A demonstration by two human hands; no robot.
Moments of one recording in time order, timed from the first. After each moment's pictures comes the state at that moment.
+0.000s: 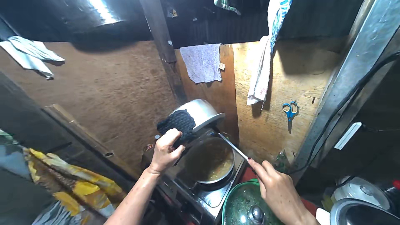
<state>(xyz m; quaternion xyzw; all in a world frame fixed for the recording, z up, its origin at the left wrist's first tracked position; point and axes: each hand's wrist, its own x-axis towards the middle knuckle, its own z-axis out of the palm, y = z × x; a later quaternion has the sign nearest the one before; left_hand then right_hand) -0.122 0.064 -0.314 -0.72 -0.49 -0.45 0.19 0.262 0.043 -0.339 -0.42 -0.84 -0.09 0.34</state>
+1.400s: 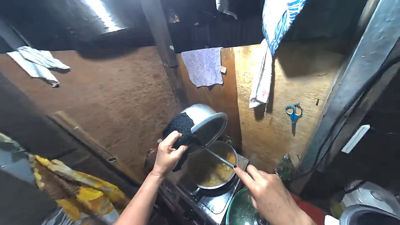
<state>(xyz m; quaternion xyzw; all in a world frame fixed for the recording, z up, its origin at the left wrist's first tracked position) -0.121 0.074 -0.312 -0.68 -0.50 -0.53 0.06 0.237 0.048 -0.322 -0.31 -0.88 -0.12 0.34</state>
